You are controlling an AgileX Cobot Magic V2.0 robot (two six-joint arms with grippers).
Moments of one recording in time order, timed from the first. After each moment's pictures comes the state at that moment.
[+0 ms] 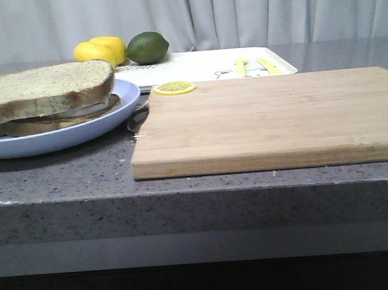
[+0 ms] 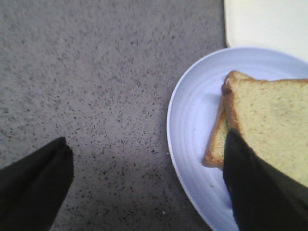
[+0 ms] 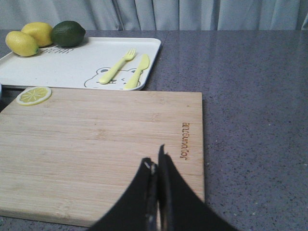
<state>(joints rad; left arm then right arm) -0.01 1.12 -0.86 -0.09 0.56 -0.07 0.07 0.31 -0.36 0.19 0.34 -0.10</state>
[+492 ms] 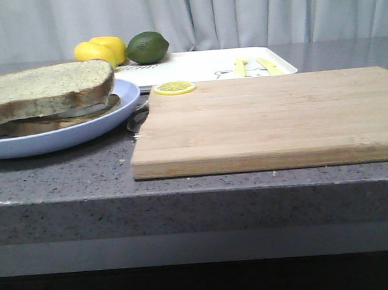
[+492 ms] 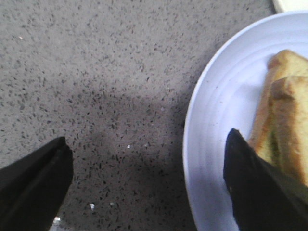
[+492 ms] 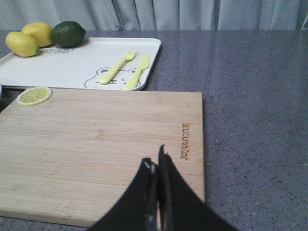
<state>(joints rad) -0.01 1.41 -0.99 -0.09 0.59 -0.07 0.07 0.30 -0.36 0.19 0.34 -0.09</state>
